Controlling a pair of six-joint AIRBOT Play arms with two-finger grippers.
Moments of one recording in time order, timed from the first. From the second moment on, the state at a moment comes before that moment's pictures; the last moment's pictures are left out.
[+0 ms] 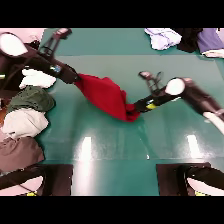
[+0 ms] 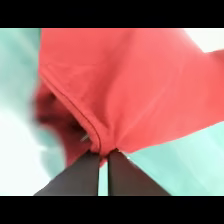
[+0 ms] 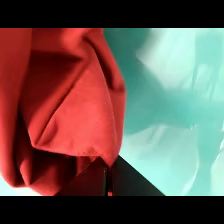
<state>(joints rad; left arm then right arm) -0.20 -1.28 1.52 1.10 -1.29 -1.13 0.36 -1.21 1.08 -1.19 1.12 1.53</state>
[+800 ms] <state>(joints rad) -0.20 -0.79 1.70 1.03 -1.34 -1.35 -0.44 -0.39 1.14 -1.00 1.36 1.61</state>
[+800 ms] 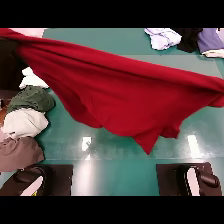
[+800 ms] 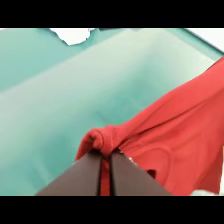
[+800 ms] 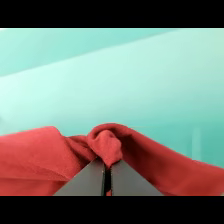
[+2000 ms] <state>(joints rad) -0.11 -1.57 1.66 1.07 -1.22 -1.39 -0.04 -1.24 1.20 -1.02 1.01 1.56</state>
